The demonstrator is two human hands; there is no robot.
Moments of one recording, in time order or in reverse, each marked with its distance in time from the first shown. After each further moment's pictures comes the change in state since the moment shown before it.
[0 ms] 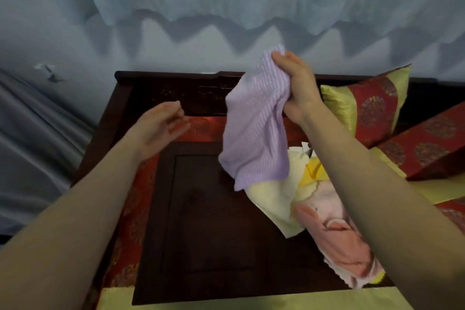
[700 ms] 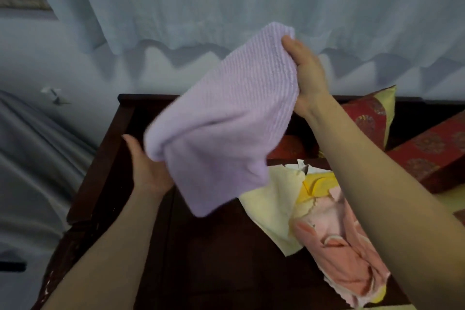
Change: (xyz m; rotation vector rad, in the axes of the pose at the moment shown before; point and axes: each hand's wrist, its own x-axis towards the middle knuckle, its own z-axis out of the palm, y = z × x) left_hand -0.025 -0.035 -0.004 -0.483 -0.005 -0.014; right_hand 0.004 -0.057 0.030 -0.008 -0.029 -0.087
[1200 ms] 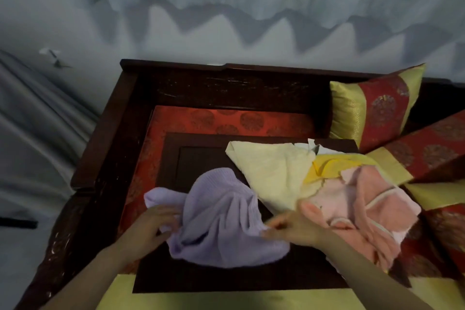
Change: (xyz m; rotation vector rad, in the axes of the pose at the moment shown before) left_hand -0.092 -0.065 -0.165 1.700 -0.335 0.060; right_hand -0.191 0.188 -0.162 -1.048 -0.684 0.645
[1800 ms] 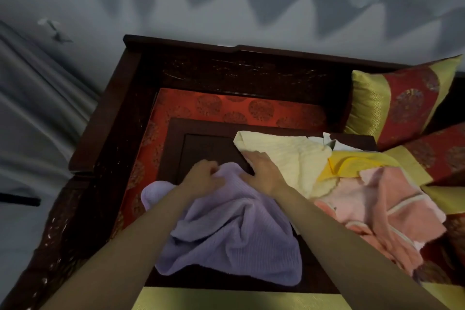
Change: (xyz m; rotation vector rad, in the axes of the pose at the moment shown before) left_hand 0.137 0.051 0.014 -0.010 0.071 -0.317; right_hand 0.136 -0.028 -0.014 -0.372 0.405 0.043
